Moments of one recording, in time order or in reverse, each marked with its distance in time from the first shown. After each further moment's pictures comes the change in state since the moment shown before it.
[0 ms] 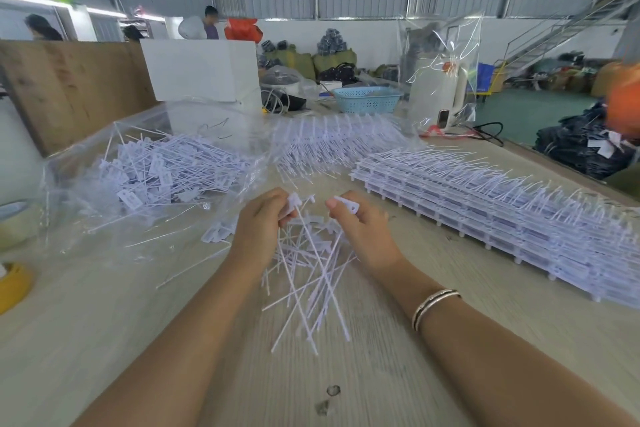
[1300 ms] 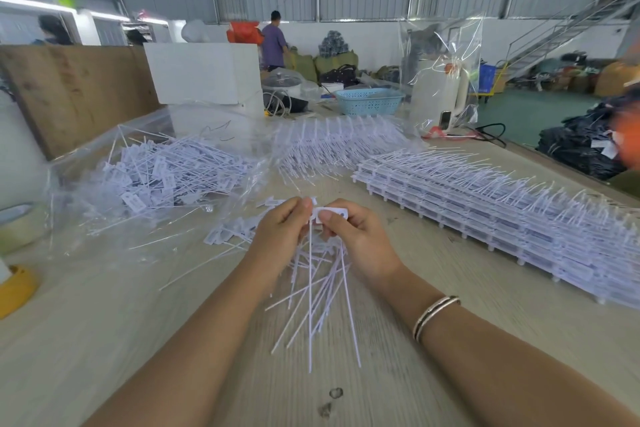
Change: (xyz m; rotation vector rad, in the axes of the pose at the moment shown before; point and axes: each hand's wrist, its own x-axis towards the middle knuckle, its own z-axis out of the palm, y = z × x) left_hand -0.008 -0.003 0.014 0.061 -0.083 -0.025; right_hand -0.010 -0.010 0.004 0.421 -0.128 -0.072
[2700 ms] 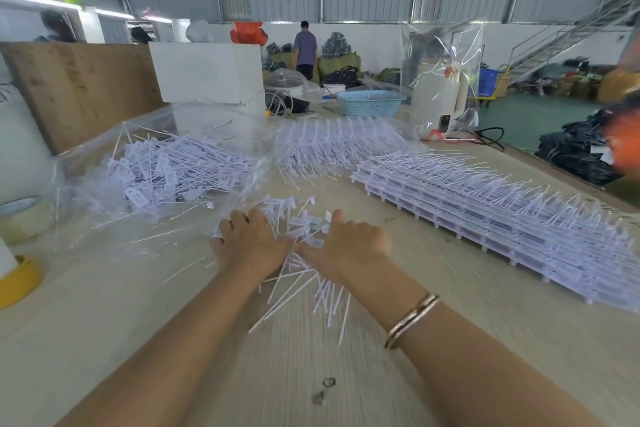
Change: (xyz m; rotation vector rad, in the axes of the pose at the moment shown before) left_hand 0.013 -0.036 -0.020 1.055 0.087 -0.320; right_hand 0.002 -0.018 0.020 -1.565 -0.172 0.438
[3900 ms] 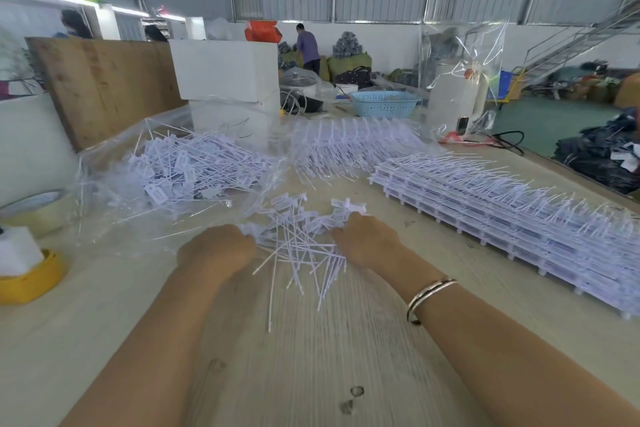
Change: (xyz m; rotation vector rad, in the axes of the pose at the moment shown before) left_hand 0.001 -0.051 -0.052 0.083 -0.252 -0.120; right_hand 0.031 0.000 0.000 0.324 -0.158 -0.002
